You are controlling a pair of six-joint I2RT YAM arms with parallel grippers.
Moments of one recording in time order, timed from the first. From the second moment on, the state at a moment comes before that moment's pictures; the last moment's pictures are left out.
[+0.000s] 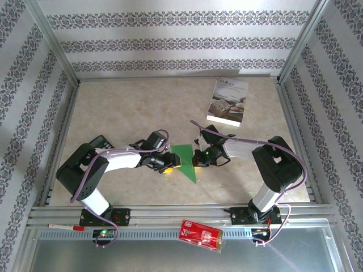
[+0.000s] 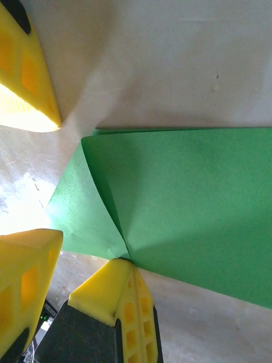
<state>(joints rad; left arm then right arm) -0.64 1.63 0.73 -0.12 0.48 -0.98 0.55 1.68 0.80 -0.36 -0.52 0.49</state>
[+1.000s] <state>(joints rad) -0.59 1.67 0.77 -0.04 0.48 -0.96 0.55 1.69 0.80 -0.36 -0.53 0.49</state>
